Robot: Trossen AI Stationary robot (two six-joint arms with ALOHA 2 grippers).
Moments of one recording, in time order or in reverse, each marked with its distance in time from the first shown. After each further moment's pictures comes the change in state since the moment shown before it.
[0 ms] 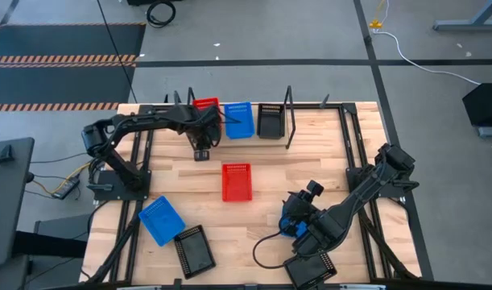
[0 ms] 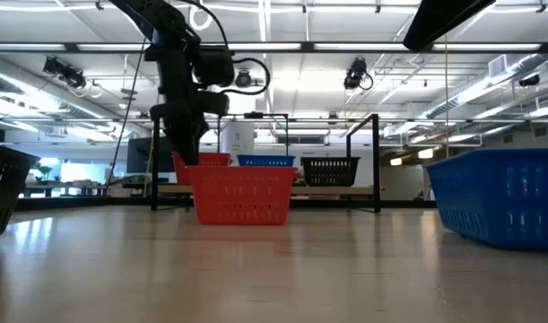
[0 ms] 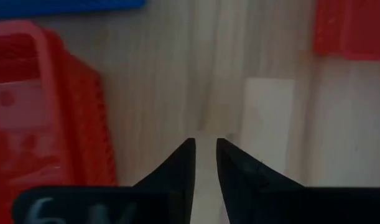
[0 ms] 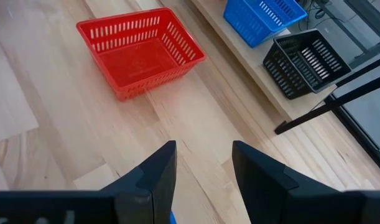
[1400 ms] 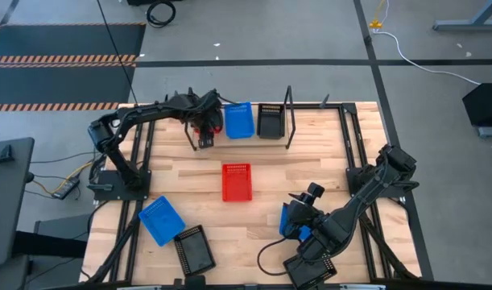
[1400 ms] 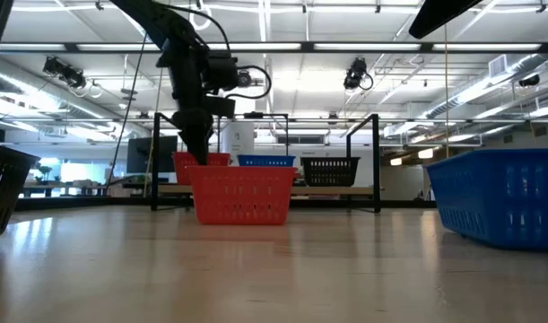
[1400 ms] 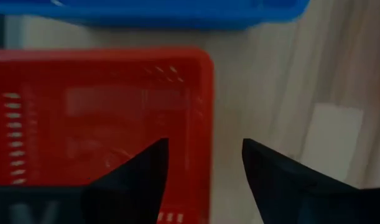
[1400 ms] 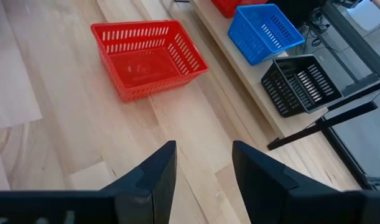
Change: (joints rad) left arm 0.110 0.079 0.111 0.007 -0.012 0.003; right arm 0.040 0.000 0.000 -0.008 0.050 -0.070
